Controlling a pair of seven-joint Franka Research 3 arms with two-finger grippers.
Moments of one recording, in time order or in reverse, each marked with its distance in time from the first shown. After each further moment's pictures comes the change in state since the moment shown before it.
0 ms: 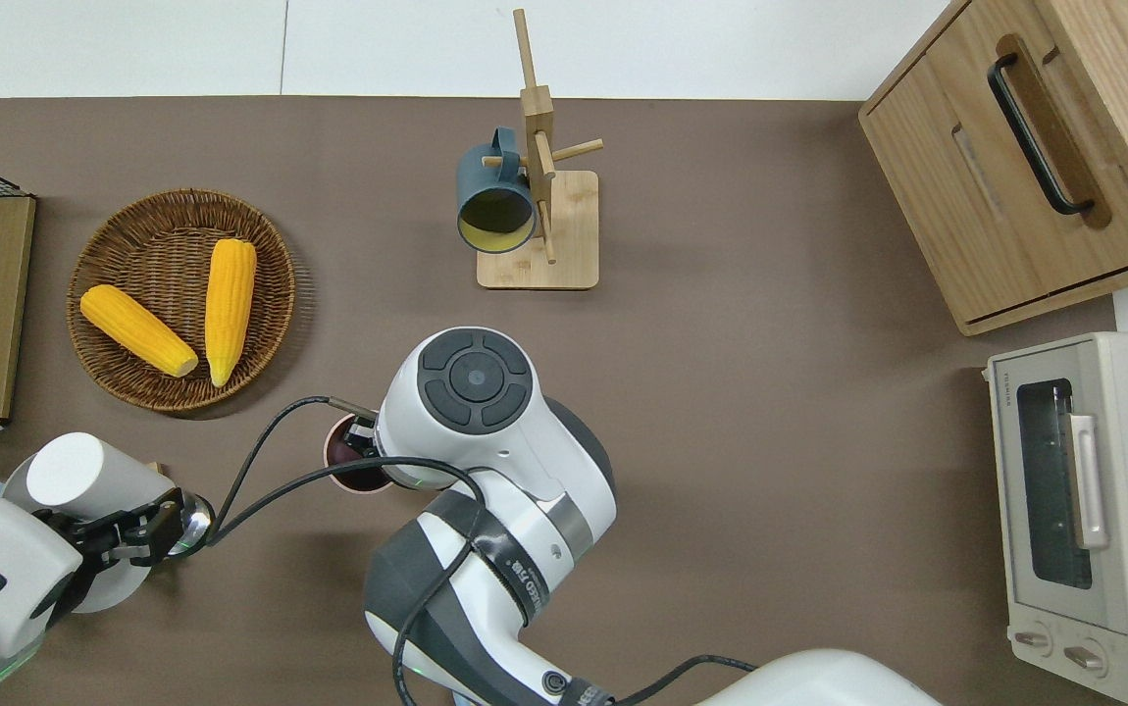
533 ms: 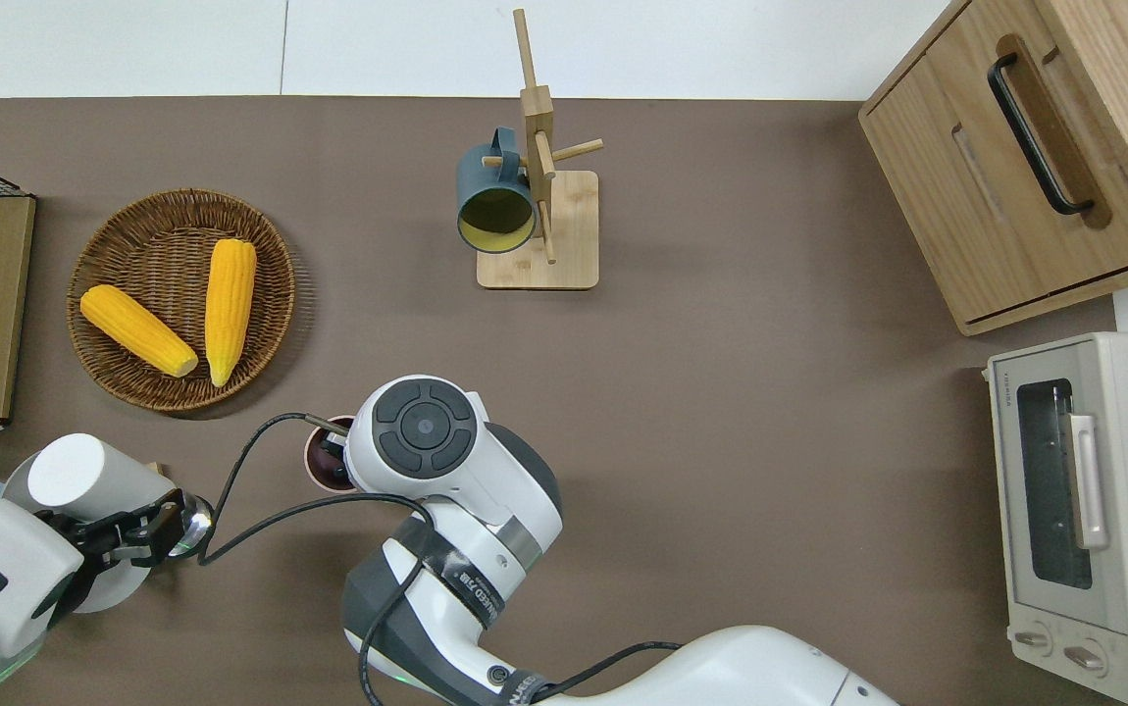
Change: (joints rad) left arm 0.000 0.000 0.000 -0.001 0.000 -0.003 -0.002; right arm 0.067 0.106 0.000 0.004 -0.105 0.167 0.123
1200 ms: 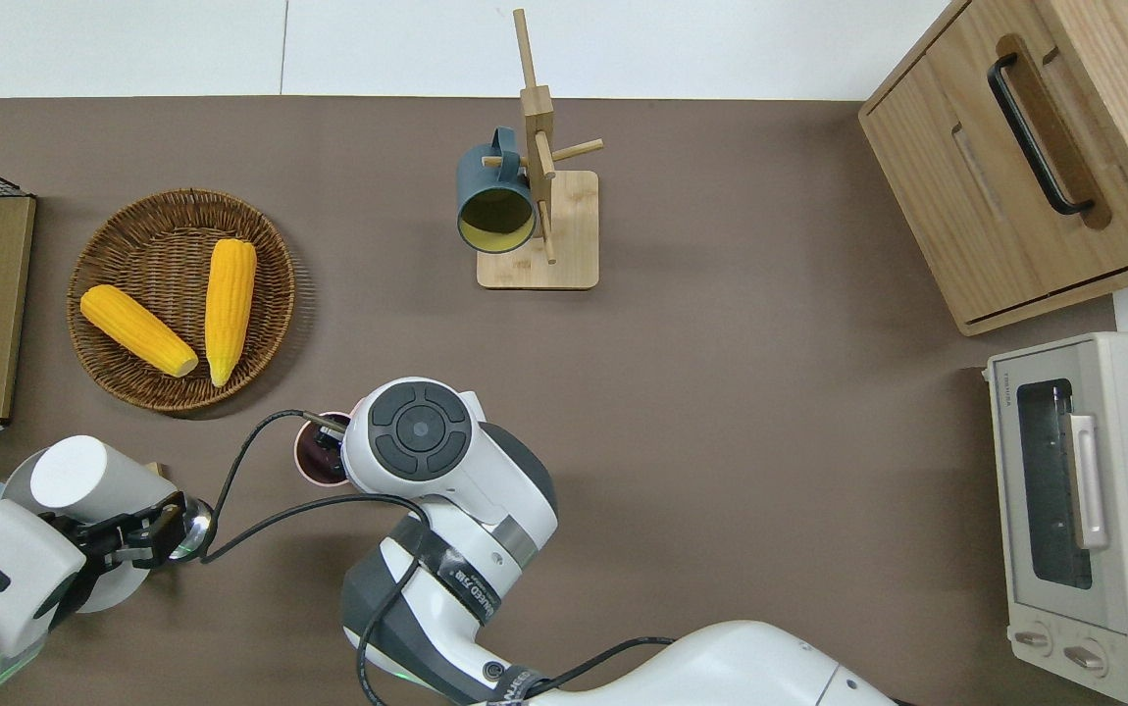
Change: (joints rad) left arm 0.000 0.000 0.000 -0.001 0.000 -0.010 0.000; right arm 0.008 0.016 -0.007 0.012 -0.018 0.014 0.019
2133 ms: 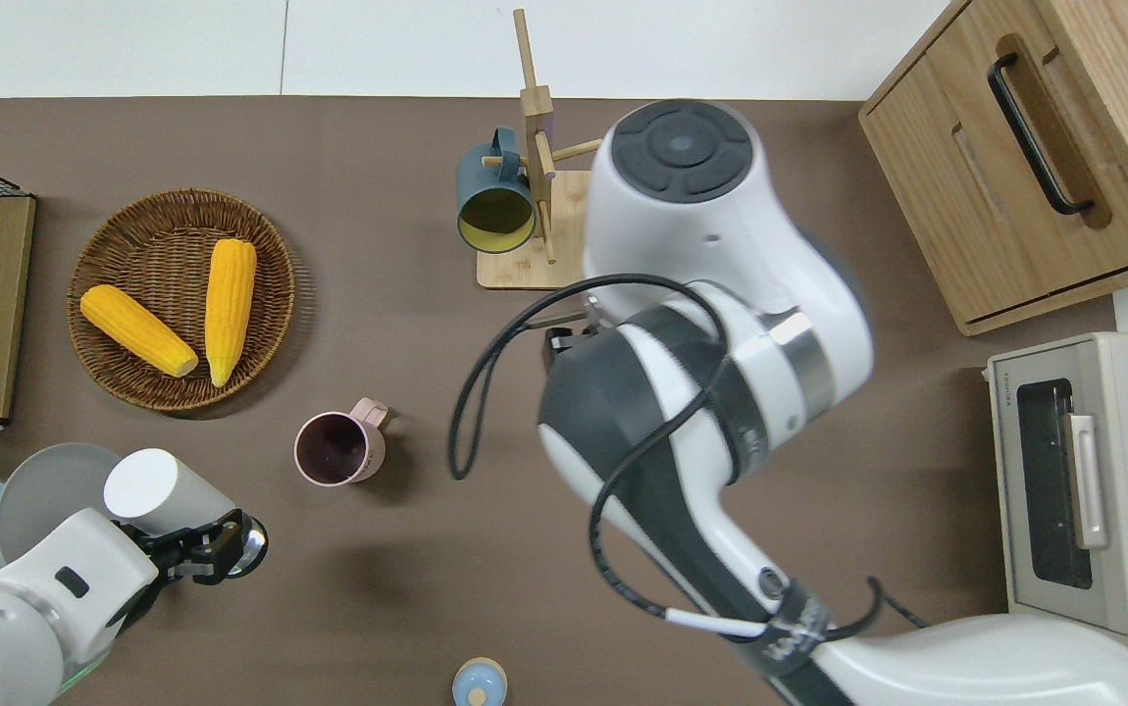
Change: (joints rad) left arm -0.101 -0.002 0.000 -0.025 -0.024 -0.027 -0.015; right arm -0.170 -0.174 -0.222 0.280 -0.036 -0.790 -0.991
